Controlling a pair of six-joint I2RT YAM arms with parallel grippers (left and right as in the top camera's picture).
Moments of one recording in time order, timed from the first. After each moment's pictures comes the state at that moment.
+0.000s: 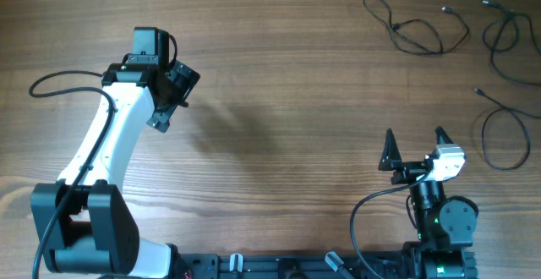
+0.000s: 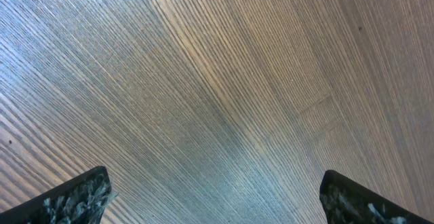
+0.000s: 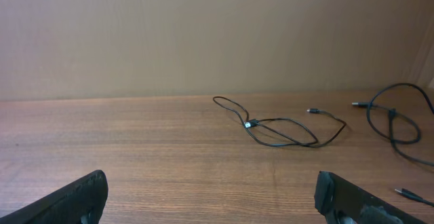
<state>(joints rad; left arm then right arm) -0.05 1.64 1.21 -0.83 -0.03 -1.04 0.01 0.02 0.01 0.00 -0.04 0.06</state>
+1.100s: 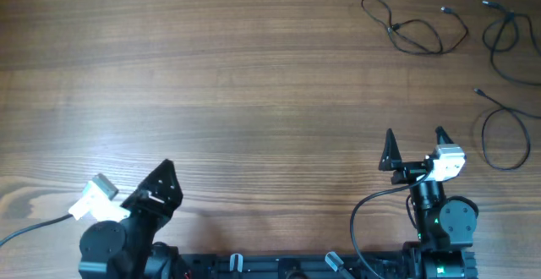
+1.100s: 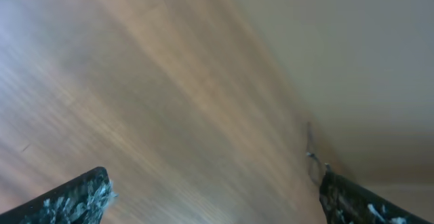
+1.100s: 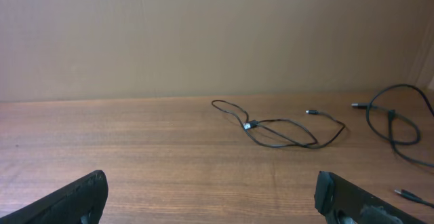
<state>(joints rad) -0.09 0.11 0.62 -0.95 -0.02 -0.92 0.01 0.02 0.01 0.00 -0.04 0.06</state>
